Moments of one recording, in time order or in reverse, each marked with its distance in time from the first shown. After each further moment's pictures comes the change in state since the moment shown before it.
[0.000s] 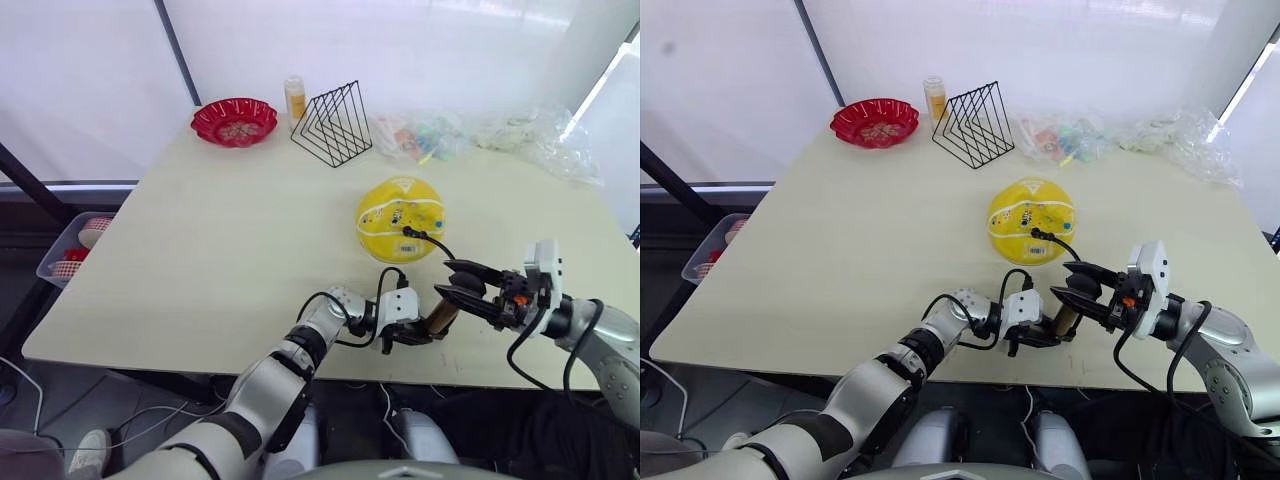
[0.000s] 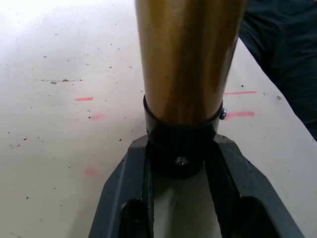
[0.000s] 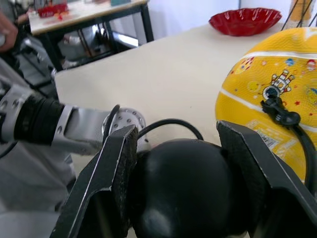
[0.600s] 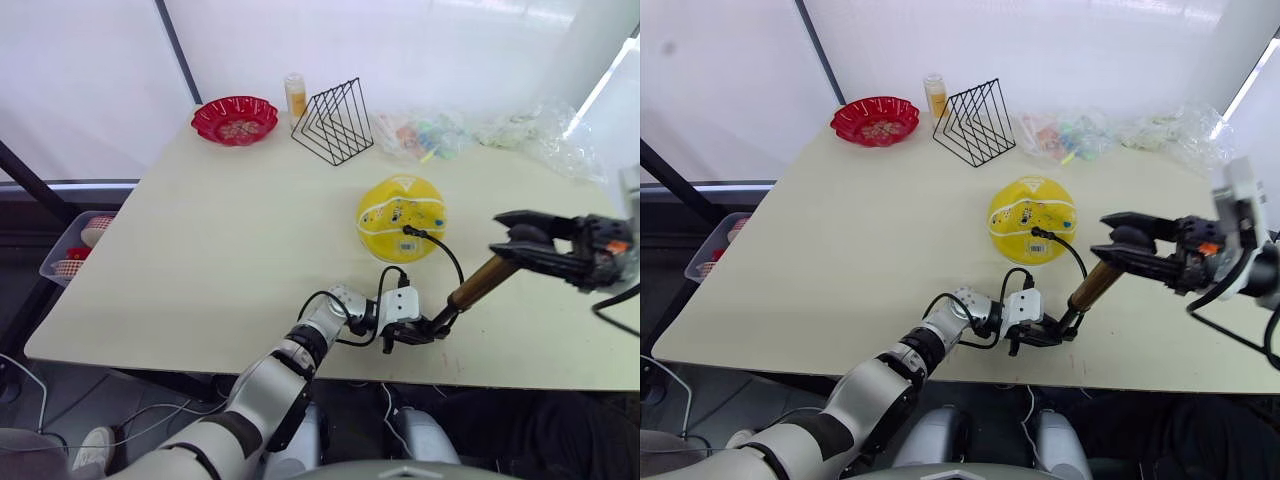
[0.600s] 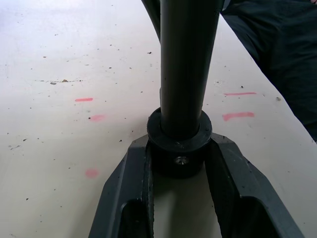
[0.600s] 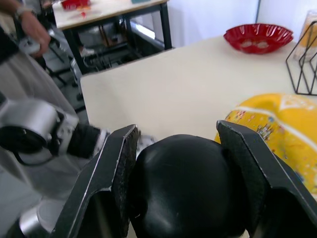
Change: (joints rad) left arm 0.001 -0.003 -0.001 0.002 -0.003 0.000 -0.002; right arm -0.088 -0.336 -0.231 -0.102 0.281 0.300 0.047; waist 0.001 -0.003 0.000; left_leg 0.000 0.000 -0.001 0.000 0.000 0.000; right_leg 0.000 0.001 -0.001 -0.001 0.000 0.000
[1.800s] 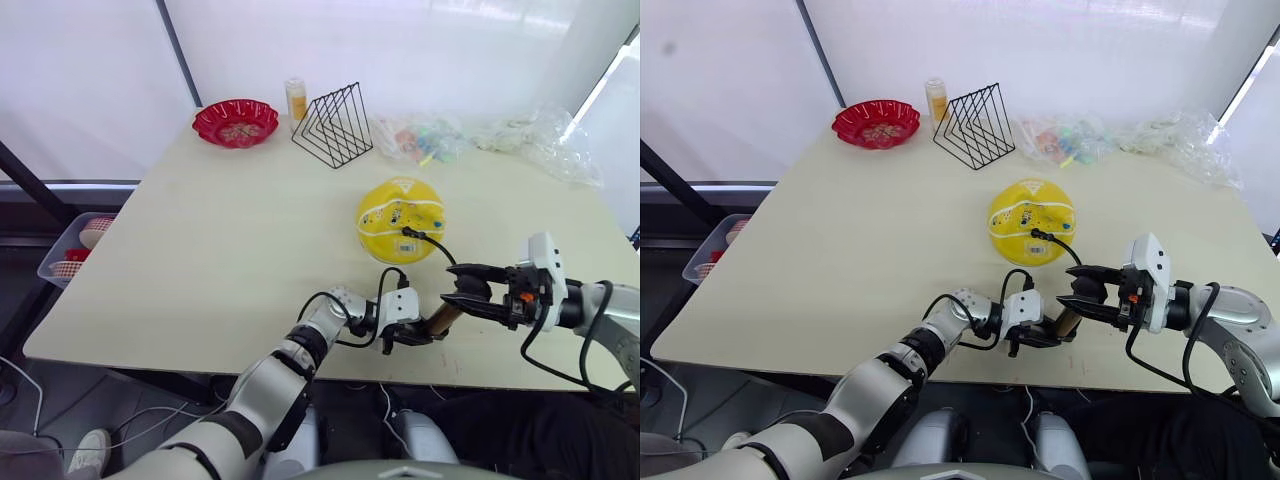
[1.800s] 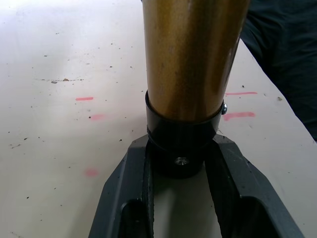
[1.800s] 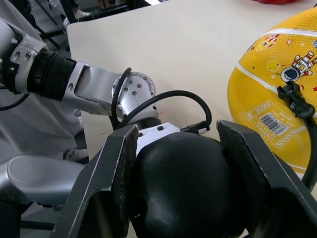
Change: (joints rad) left arm -0.004 -0.003 0.000 0.009 0.003 0.006 0.008; right arm 0.040 0.128 0.274 0.121 -0.306 -0.248 0.042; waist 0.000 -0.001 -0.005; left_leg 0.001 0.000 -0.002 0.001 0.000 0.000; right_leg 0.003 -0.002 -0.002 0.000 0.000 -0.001
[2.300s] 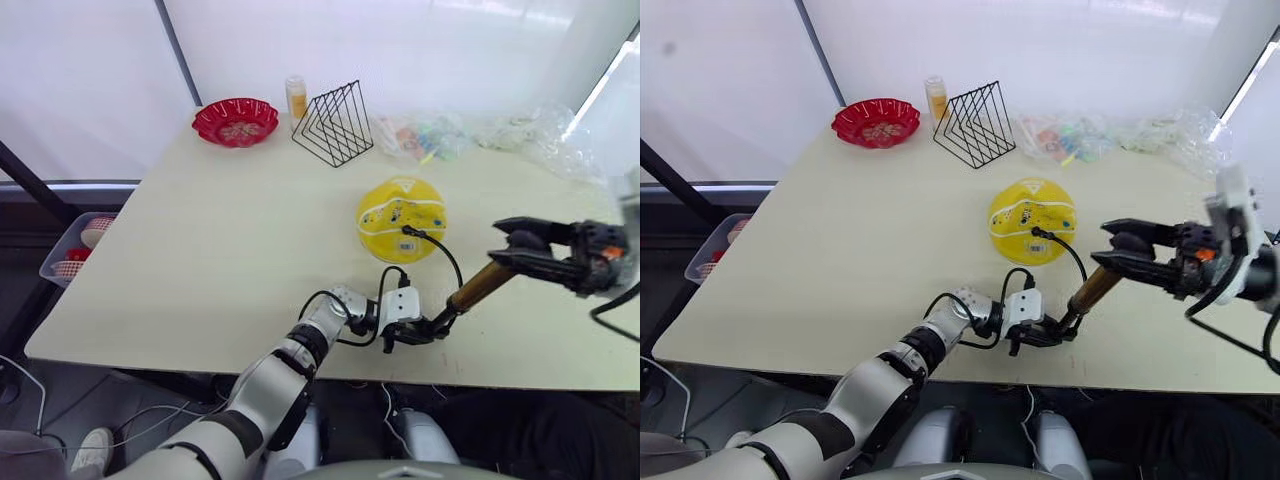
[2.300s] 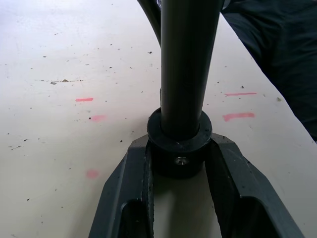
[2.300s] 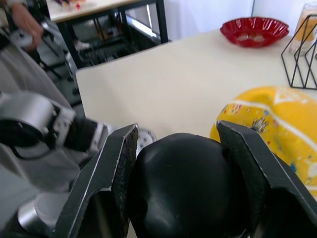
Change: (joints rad) left arm -0.004 -0.001 0.001 0.000 -0.002 0.000 0.001; right arm -0.033 -0.165 -0.282 -0.122 0.312 0.266 -0.048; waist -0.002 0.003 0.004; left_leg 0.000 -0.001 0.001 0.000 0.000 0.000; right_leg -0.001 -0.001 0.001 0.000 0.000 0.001
